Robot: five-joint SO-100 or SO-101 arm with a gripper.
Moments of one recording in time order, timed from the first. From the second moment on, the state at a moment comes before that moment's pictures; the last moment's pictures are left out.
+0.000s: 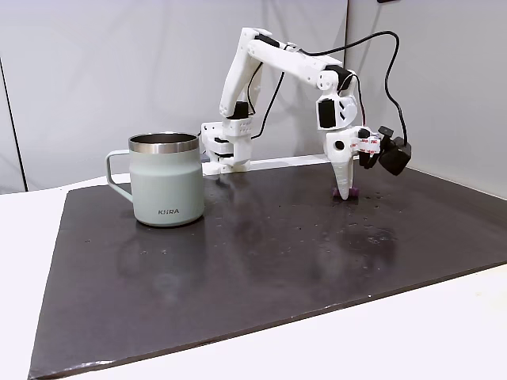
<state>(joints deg) -28.2 69.8 87.5 60.6 -110.8</state>
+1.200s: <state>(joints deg) 19.7 103.1 75.5 87.2 -104.9</state>
